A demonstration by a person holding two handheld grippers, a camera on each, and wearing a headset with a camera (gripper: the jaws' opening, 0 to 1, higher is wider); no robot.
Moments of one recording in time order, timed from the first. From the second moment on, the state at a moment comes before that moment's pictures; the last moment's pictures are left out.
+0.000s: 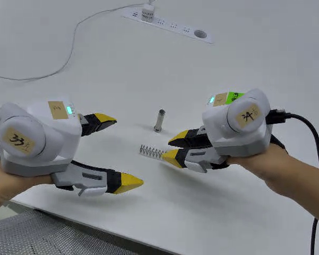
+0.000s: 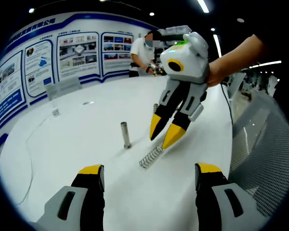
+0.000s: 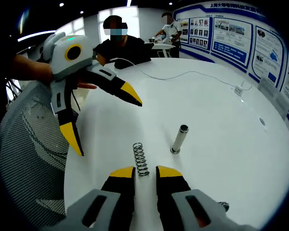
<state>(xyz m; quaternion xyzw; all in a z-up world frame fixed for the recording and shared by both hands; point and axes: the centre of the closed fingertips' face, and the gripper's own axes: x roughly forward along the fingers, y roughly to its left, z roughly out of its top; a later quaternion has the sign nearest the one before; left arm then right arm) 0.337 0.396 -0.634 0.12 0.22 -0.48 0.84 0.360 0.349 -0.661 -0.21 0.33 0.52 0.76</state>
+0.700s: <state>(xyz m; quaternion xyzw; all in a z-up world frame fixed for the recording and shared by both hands) 0.331 0.393 -0.638 0.11 0.23 -0.49 0.83 0.351 0.359 -0.677 -0.26 0.33 0.56 0.72</state>
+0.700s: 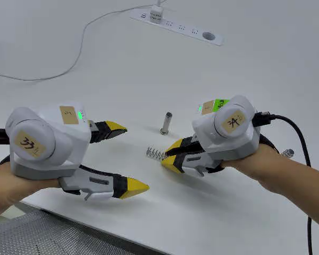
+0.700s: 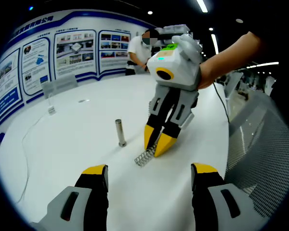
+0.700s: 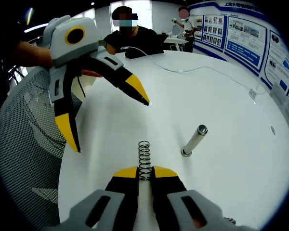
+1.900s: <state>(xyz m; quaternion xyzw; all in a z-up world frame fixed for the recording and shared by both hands) 0.304 0.353 -0.595 0.14 0.12 -0.59 0.78 0.301 0.358 -0.601 -0.36 0.21 0.63 0.66</state>
